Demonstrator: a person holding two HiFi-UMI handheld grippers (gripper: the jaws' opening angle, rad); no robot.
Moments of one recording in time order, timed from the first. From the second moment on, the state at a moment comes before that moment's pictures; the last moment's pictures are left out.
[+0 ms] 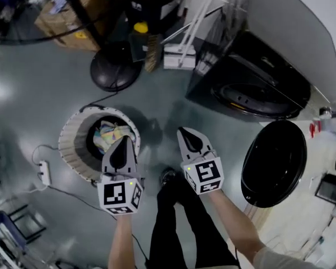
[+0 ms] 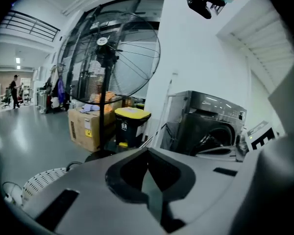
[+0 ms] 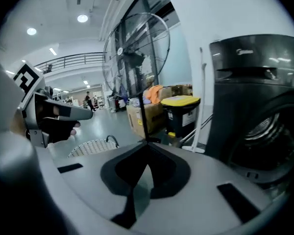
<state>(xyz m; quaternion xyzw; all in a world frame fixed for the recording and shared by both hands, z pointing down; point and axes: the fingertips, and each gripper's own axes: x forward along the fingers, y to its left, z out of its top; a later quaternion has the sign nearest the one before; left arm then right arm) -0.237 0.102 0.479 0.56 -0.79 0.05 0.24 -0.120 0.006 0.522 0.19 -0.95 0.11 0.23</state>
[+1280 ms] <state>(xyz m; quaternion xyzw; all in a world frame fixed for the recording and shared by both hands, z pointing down) -0.034 -0.030 0.260 0.73 -0.65 0.10 0.16 0.210 -0.089 0.263 0.46 -0.86 0.11 0.17</state>
